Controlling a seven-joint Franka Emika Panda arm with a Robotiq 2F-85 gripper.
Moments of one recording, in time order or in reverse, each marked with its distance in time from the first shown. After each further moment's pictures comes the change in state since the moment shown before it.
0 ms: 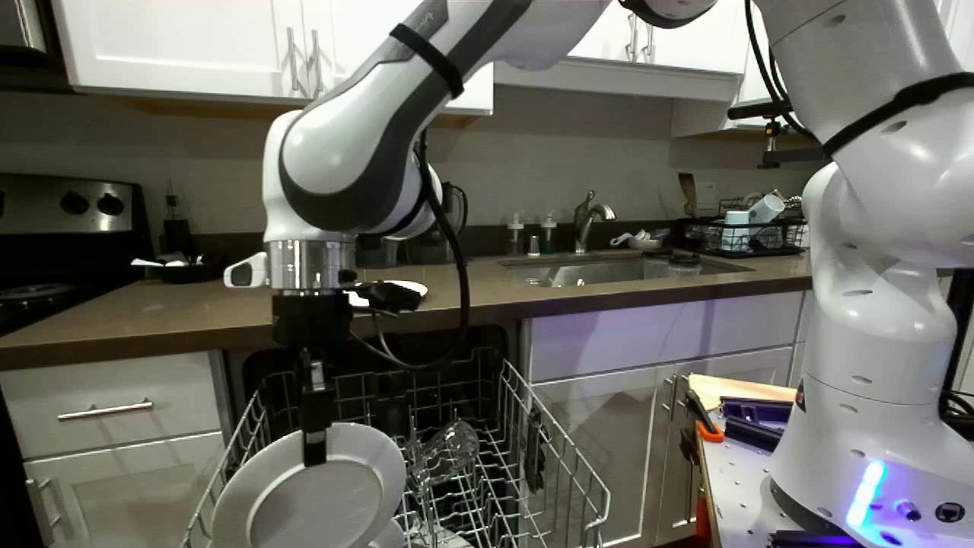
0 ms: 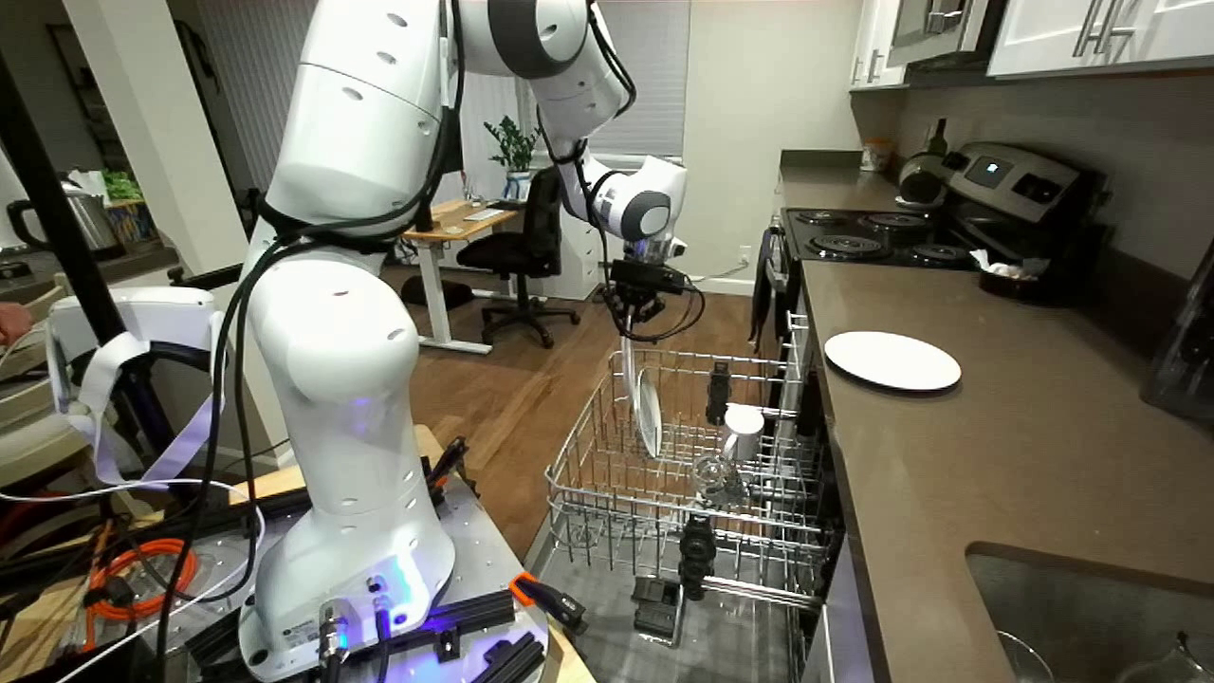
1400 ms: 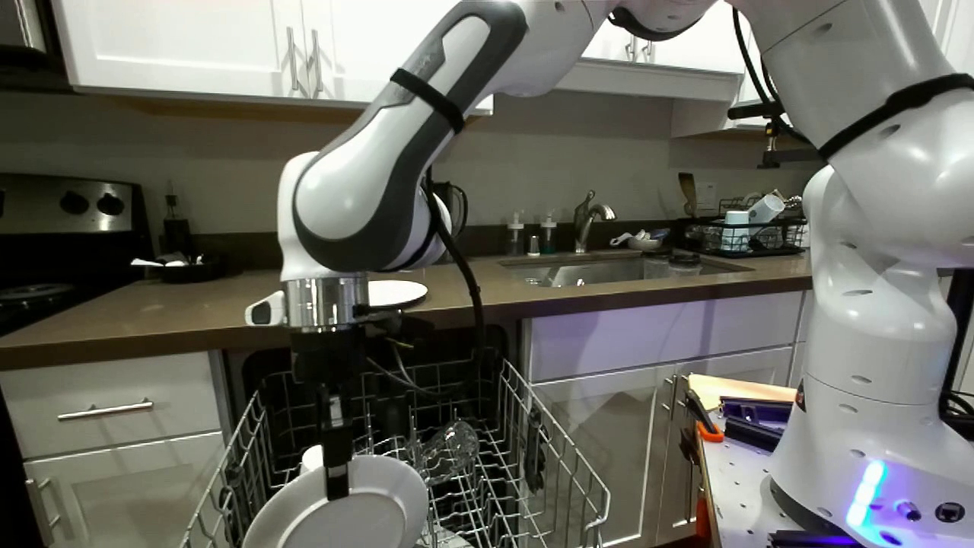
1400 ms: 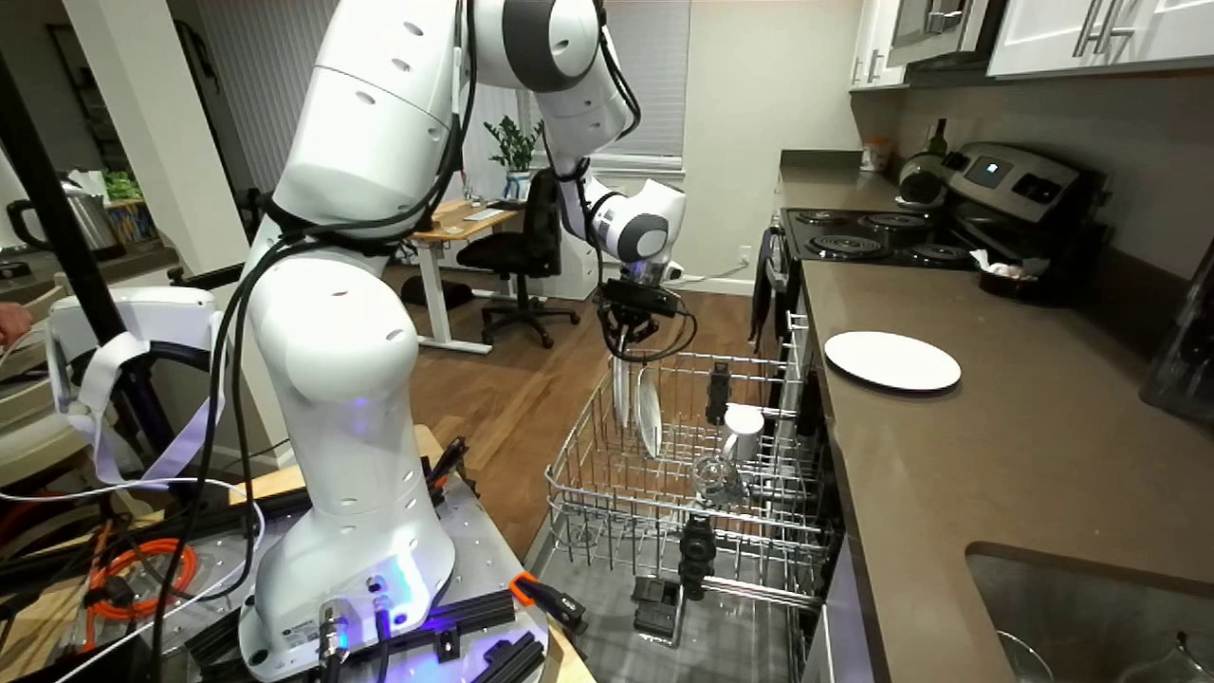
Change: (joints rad) arm -0.008 0.053 0.003 -0.032 0.017 0.030 0.024
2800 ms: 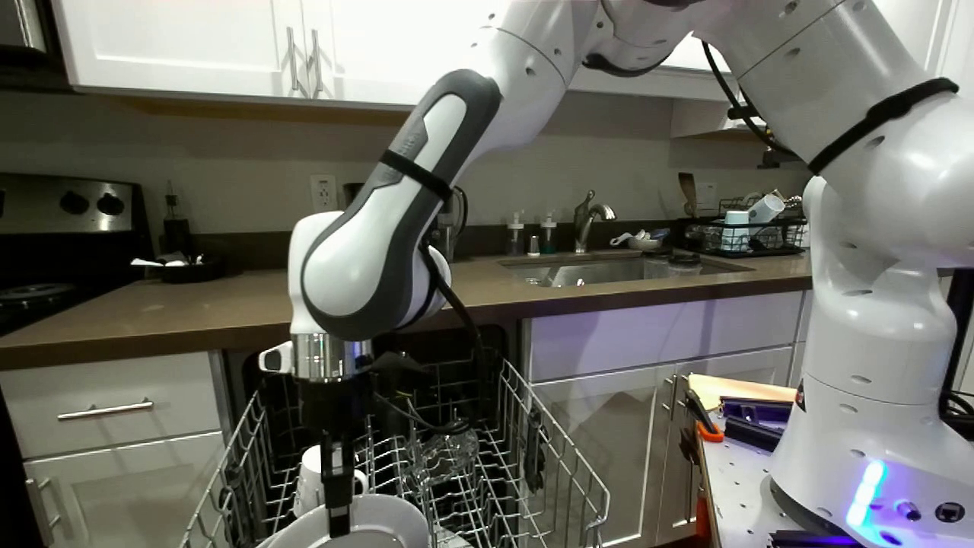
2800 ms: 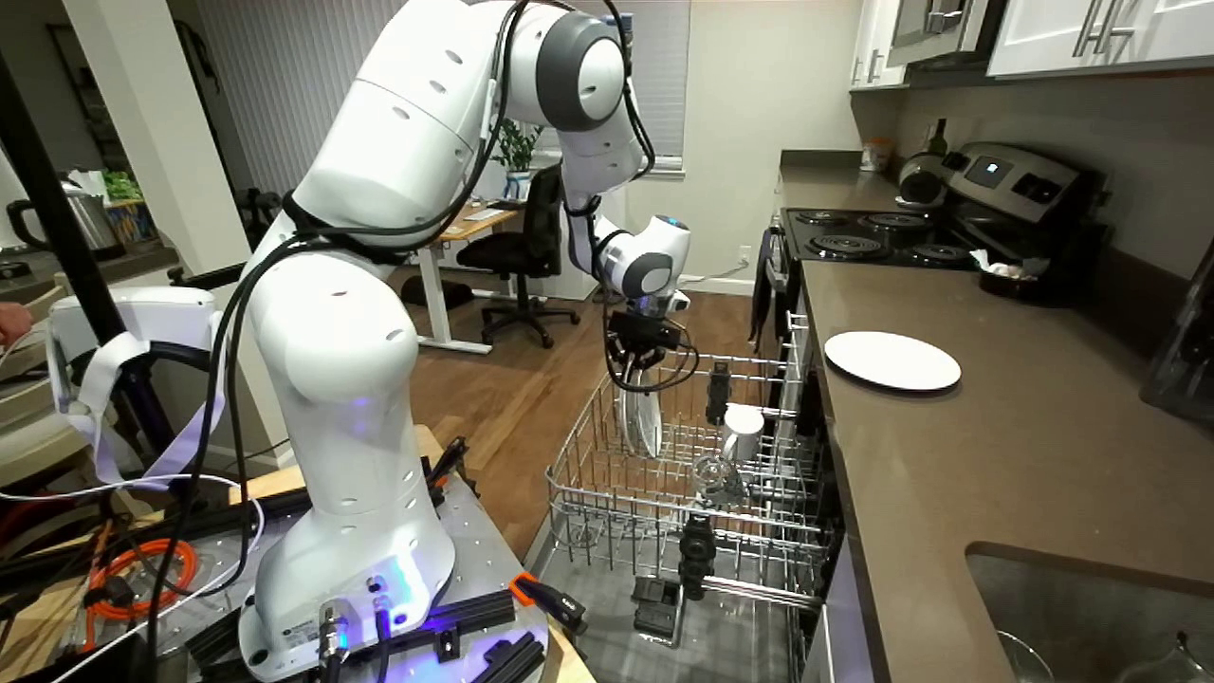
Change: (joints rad) arm -0.001 0.147 -0.021 0.042 -0.025 0.118 0.035
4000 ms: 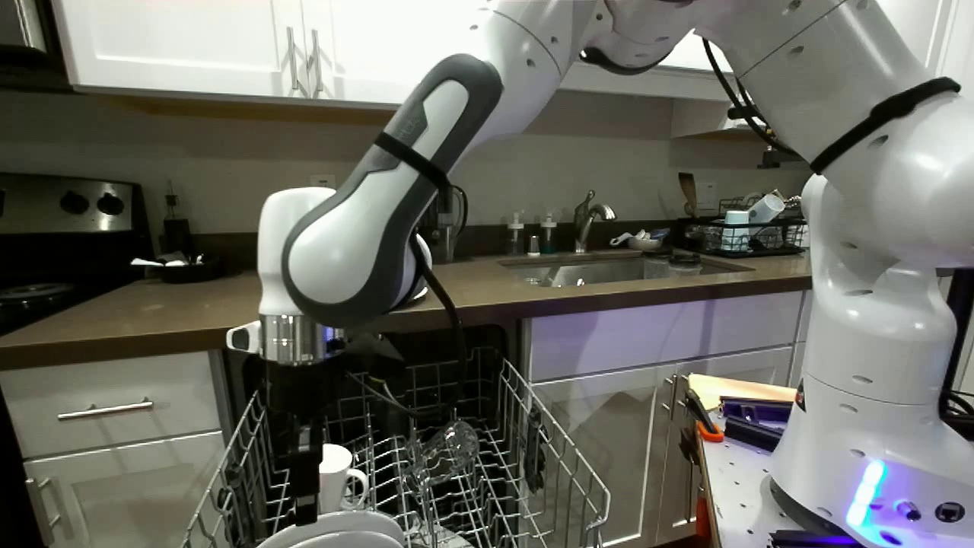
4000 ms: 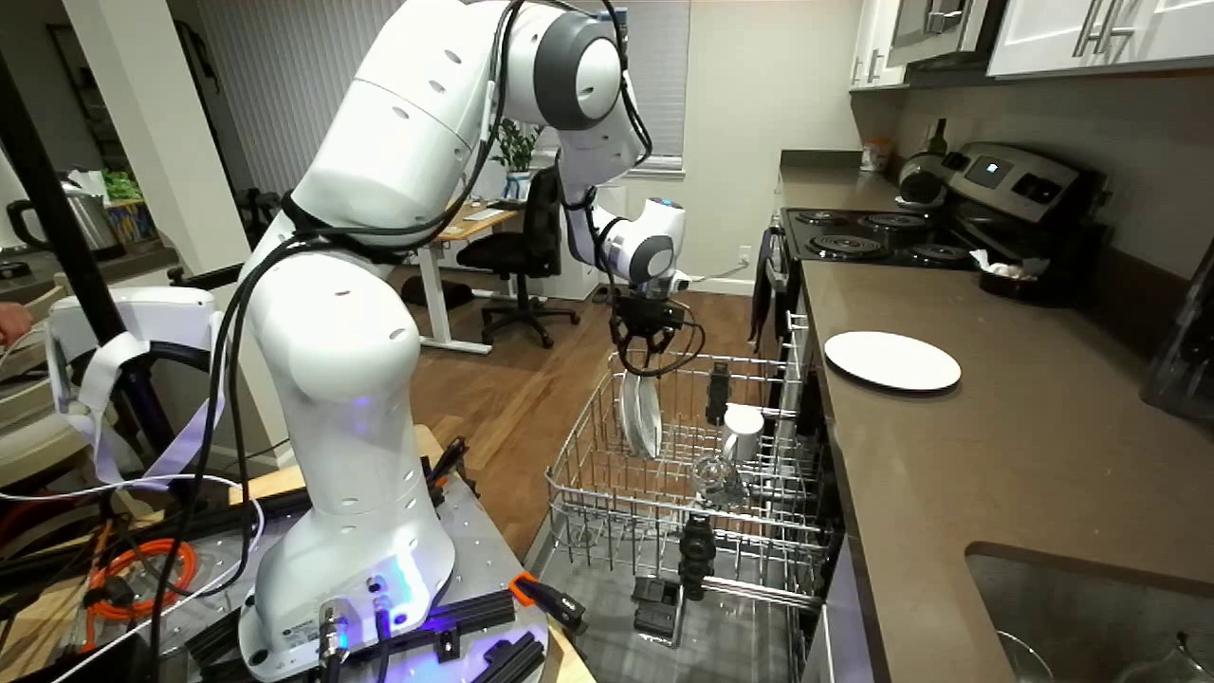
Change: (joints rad) arm 0.020 -0.012 0.001 0.060 -0.124 -0.001 0.108
